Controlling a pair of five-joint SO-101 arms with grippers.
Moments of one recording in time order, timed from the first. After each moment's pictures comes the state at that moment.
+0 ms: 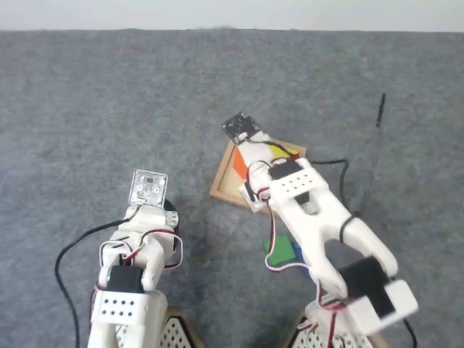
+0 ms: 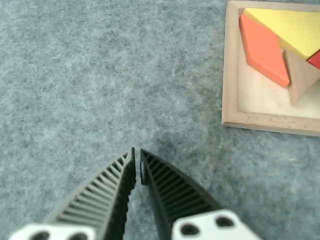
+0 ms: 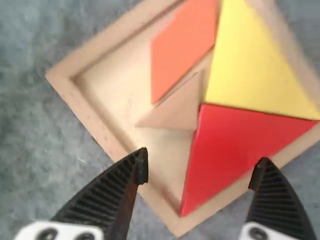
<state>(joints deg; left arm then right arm) -2.5 -85.0 97.3 45.6 -0.3 -29.0 -1.9 36.2 45.5 10.8</state>
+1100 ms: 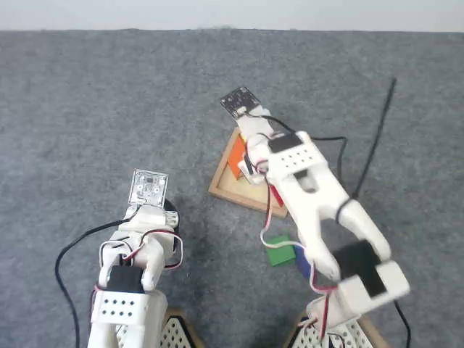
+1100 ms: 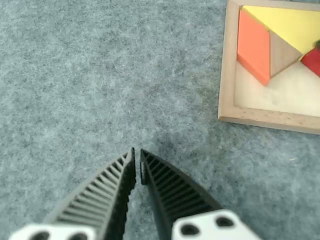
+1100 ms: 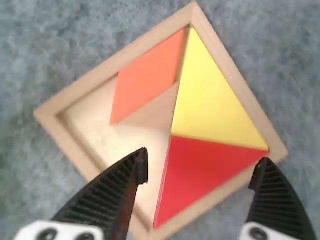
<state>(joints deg) -2.5 -85.0 97.3 45.6 -0.3 -26.4 4.7 19.5 52.8 13.1</state>
